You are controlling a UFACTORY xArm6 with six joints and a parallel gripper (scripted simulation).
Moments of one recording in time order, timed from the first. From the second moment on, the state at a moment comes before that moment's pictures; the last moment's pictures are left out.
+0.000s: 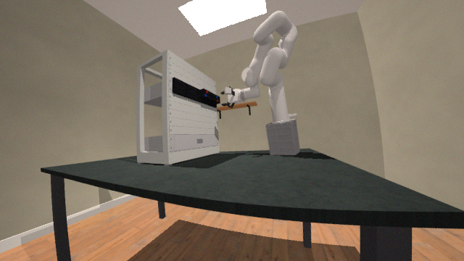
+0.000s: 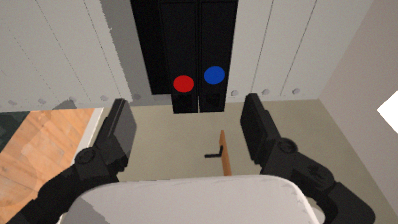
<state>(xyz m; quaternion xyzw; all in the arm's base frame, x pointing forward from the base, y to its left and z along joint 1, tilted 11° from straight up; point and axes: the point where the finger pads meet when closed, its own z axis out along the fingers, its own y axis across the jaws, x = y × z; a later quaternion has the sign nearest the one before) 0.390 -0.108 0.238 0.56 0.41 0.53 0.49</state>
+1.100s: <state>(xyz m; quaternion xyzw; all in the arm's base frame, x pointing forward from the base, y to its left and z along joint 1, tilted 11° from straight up) 0.390 -0.108 0.238 0.56 0.41 0.53 0.49</state>
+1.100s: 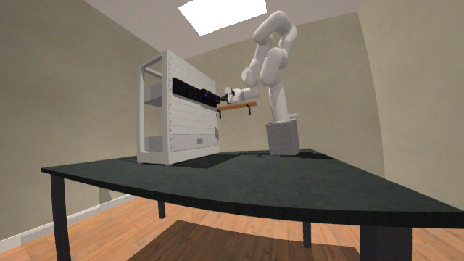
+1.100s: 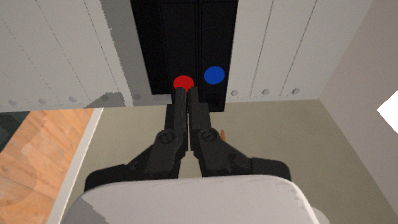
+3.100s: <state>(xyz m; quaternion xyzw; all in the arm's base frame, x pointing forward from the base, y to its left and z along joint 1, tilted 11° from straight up) 0.392 0.013 0.255 0.56 0.41 0.53 0.49</state>
